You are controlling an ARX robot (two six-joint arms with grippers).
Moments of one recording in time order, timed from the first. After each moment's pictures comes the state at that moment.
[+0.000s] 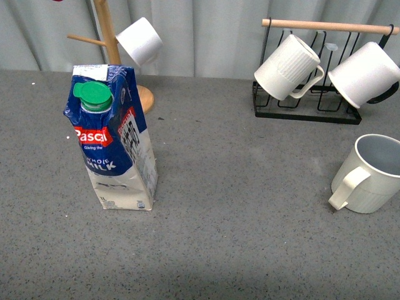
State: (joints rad) left arm 0.00 0.00 0.02 0.00 0.00 0.00; right arm 0.00 0.00 0.01 0.00 0.00 0.00
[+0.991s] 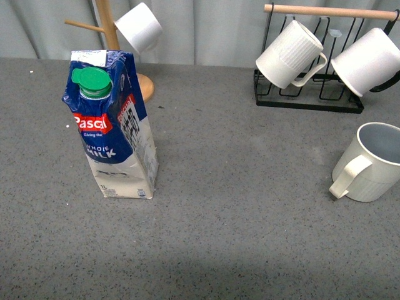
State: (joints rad) left arm 0.00 0.00 0.02 0.00 0.00 0.00; right arm 0.00 0.00 0.01 0.00 0.00 0.00
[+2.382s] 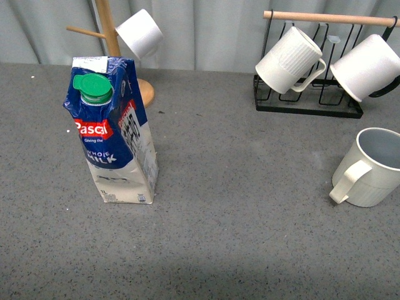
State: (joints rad) left arm 0.00 0.00 0.02 0.00 0.00 0.00; right arm 0.01 0.01 0.01 0.00 0.01 -0.02
